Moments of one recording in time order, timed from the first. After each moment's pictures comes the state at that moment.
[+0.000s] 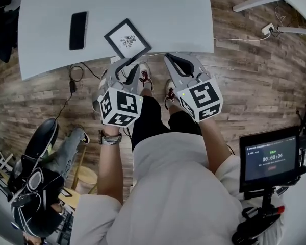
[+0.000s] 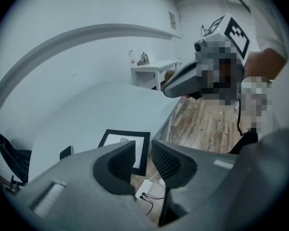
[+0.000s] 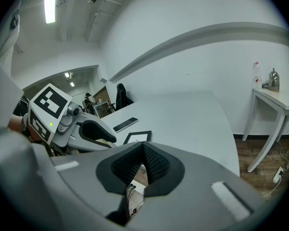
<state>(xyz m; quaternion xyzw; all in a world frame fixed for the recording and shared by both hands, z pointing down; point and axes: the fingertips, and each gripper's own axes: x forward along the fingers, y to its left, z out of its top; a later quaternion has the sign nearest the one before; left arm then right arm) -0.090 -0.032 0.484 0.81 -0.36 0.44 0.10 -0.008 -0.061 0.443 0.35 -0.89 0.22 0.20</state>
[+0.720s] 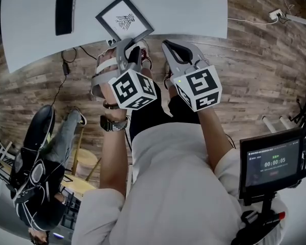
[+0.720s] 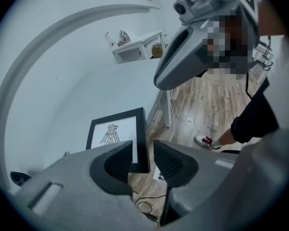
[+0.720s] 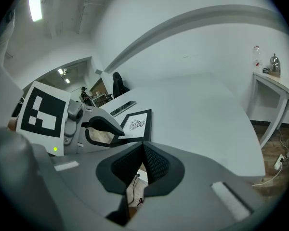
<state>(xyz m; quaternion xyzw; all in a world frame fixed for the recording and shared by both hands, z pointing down) -0.096 -0.032 0.578 0.75 -0.30 0.59 0.01 -0.026 -0.050 0.529 0.34 -0.87 0.27 0.26</state>
